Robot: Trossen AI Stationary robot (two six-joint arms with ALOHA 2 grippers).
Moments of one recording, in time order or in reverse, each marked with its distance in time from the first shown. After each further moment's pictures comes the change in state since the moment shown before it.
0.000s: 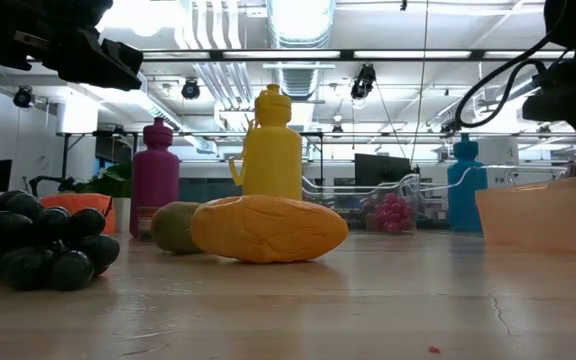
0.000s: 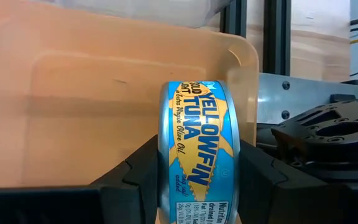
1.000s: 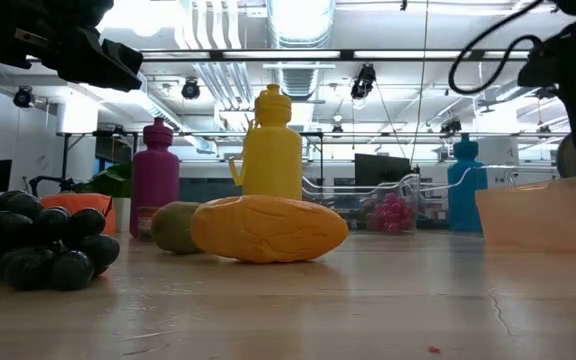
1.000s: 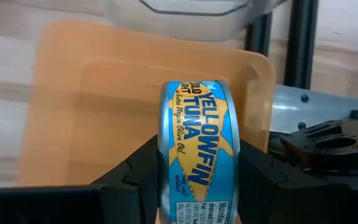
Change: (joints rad) left arm 0.000 0.000 0.000 0.000 0.000 -0.024; right arm 0.003 -0.089 0.059 -0.023 0.042 -0.065
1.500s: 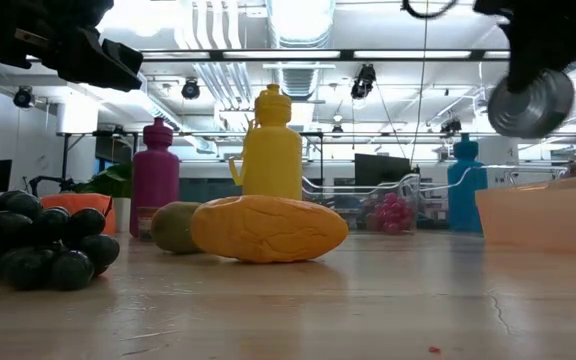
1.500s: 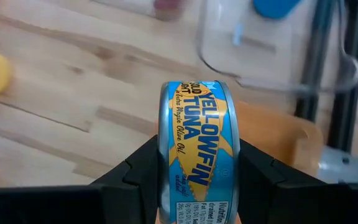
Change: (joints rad) left arm 0.000 0.000 0.000 0.000 0.000 0.000; right arm 0.000 0.117 0.291 -0.012 0.198 -0.166
